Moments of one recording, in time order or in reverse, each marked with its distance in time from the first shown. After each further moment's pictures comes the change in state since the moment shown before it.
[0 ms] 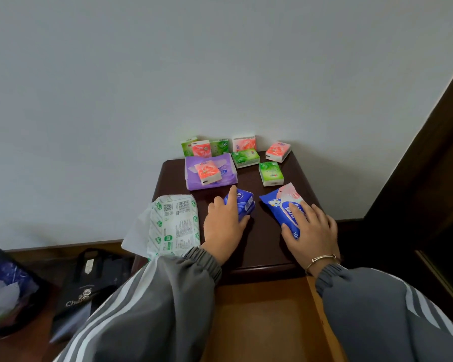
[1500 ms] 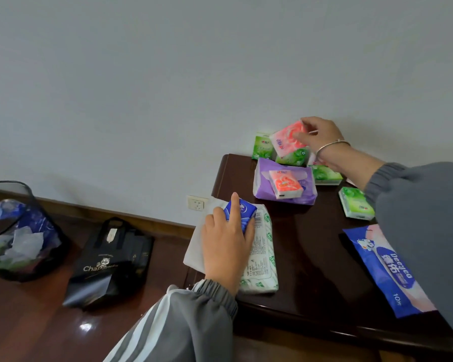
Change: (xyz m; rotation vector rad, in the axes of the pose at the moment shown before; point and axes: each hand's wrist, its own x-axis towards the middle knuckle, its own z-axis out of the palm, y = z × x) left_hand -0.001 -0.129 -0.014 0.036 0.354 -0.253; right_hand 0.236 -0.207 -0.034 0.675 -0.102 -0.240
